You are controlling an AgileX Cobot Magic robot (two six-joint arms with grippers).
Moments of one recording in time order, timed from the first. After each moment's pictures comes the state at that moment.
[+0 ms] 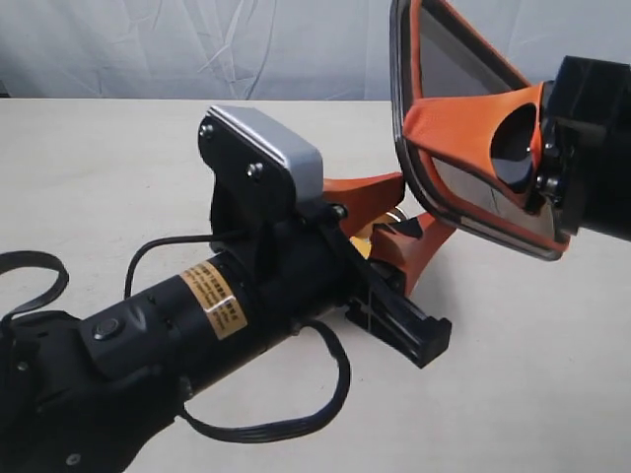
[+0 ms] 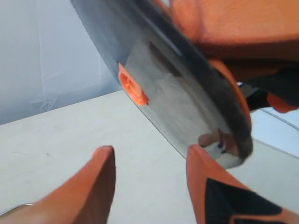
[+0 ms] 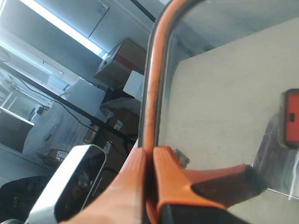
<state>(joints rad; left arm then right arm) -1.20 1.50 -0.63 -0.35 -0.79 0.06 0.56 0.85 -0.54 1.74 0.58 -0.99</state>
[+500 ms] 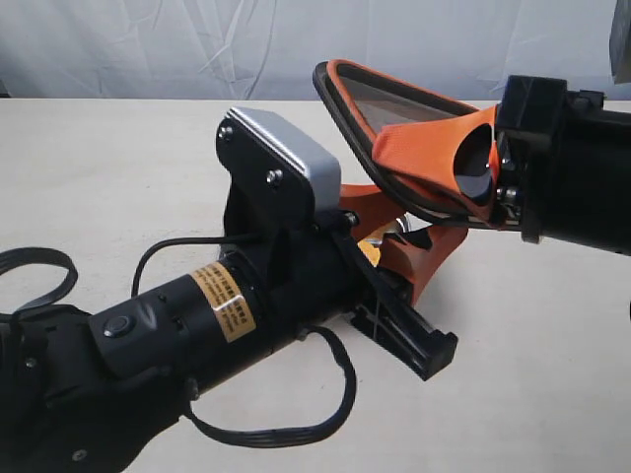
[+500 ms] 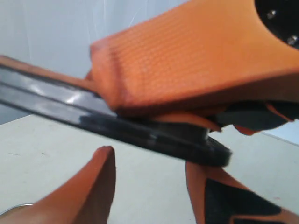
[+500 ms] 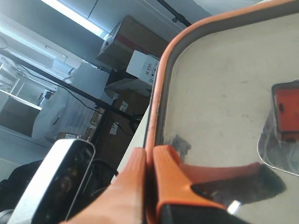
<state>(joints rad) -1.20 1.51 -0.65 -0.30 -0.76 0.06 0.56 0.96 -0.54 1.75 0.67 -0.99</state>
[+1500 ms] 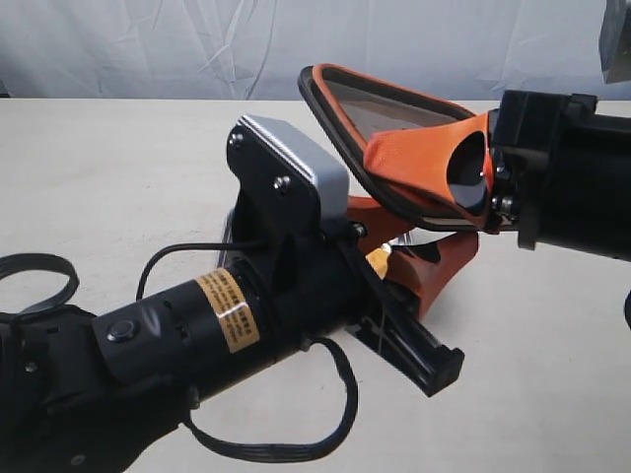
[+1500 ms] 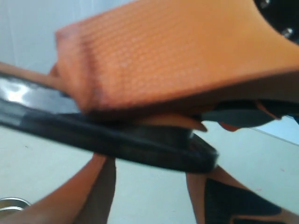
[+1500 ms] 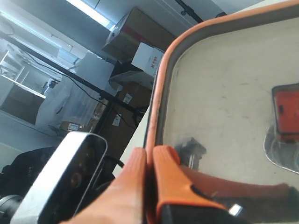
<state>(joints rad) -1.20 1.51 -0.65 -0.25 -0.73 0.00 0.56 0.96 -0.54 1.75 0.71 -1.03</state>
